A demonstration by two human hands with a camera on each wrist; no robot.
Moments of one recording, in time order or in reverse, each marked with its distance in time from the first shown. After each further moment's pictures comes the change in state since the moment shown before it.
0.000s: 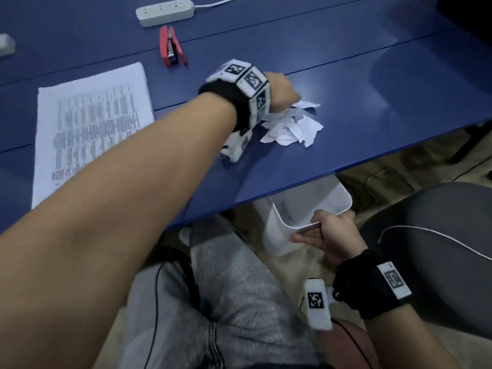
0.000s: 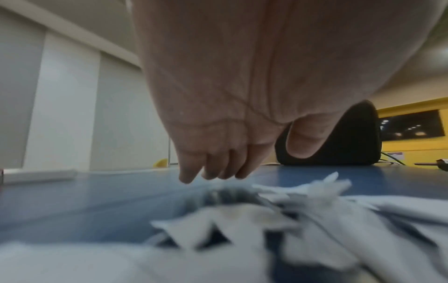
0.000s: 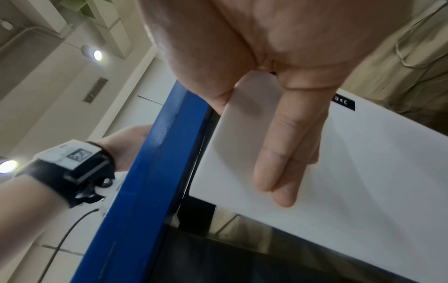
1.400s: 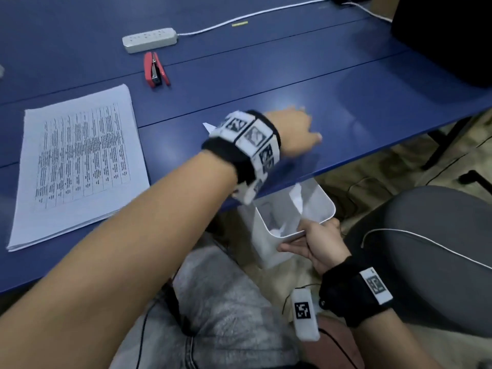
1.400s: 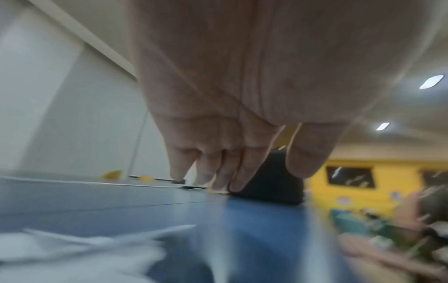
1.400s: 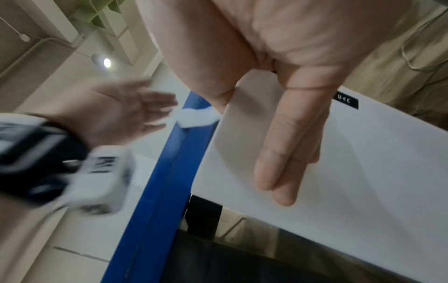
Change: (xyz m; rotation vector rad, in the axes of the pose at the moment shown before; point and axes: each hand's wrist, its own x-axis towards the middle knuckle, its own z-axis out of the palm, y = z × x) left_hand -0.045 0.069 0.010 0.028 0.041 0.186; right_hand -0.027 -0.011 -0.008 0.026 -0.020 -0.027
